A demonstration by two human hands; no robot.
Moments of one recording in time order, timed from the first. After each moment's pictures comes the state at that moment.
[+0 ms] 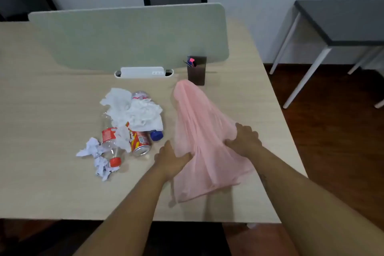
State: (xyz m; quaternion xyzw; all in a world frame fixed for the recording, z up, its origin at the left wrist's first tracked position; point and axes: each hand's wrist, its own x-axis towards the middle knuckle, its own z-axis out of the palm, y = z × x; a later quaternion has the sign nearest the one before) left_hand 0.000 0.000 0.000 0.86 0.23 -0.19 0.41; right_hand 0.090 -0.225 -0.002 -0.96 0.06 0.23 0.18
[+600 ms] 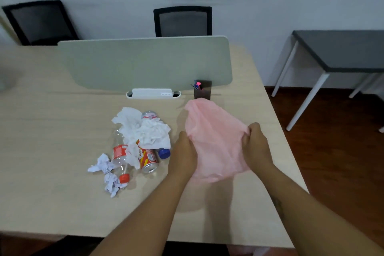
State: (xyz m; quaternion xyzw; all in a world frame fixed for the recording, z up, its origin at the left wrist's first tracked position) left_hand 0.031 -0.030 0.070 0.91 0.17 0.07 0.38; right_hand 0.076 -0.215 0.071 -0.92 0.04 -0.07 0.39
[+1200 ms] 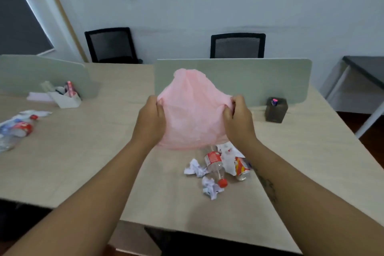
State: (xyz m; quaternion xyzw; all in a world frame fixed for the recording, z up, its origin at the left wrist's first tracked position) left_hand -0.046 0.346 0.187 0.89 0.15 0.28 0.33; right_hand 0.010 0.135 0.179 -0.83 -0.12 -0.14 0.53
